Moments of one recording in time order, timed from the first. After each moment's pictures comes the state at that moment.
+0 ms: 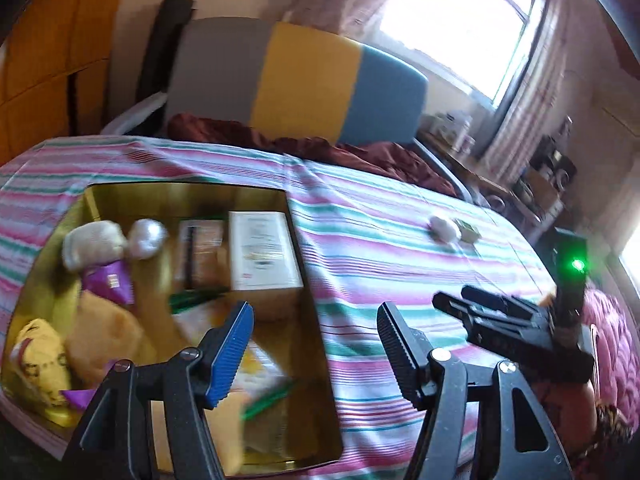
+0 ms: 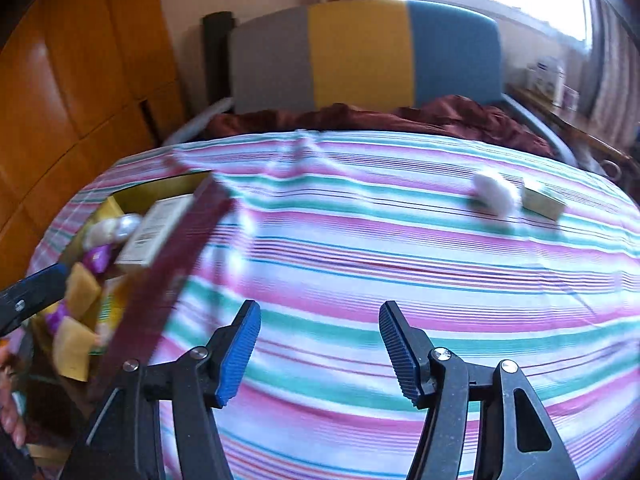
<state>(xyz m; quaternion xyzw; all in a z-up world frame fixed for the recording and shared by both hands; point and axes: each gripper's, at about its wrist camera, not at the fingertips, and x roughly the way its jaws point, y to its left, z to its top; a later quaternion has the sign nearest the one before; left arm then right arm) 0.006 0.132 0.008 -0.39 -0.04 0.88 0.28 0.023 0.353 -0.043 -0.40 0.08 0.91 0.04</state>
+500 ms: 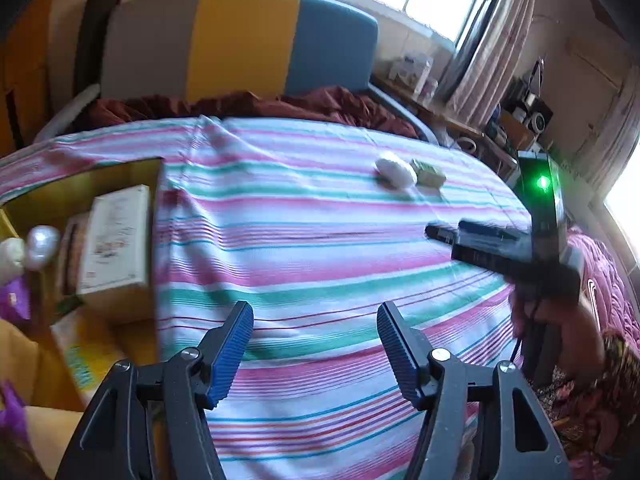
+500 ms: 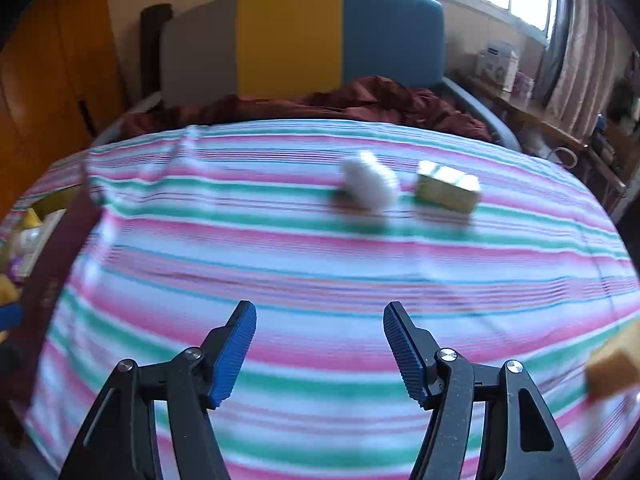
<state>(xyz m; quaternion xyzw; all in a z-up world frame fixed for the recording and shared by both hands) 0.009 0.237 -0.021 -0.44 0.02 0.83 0.33 0.010 0.477 -0.057 -0.43 0.05 0.89 0.13</state>
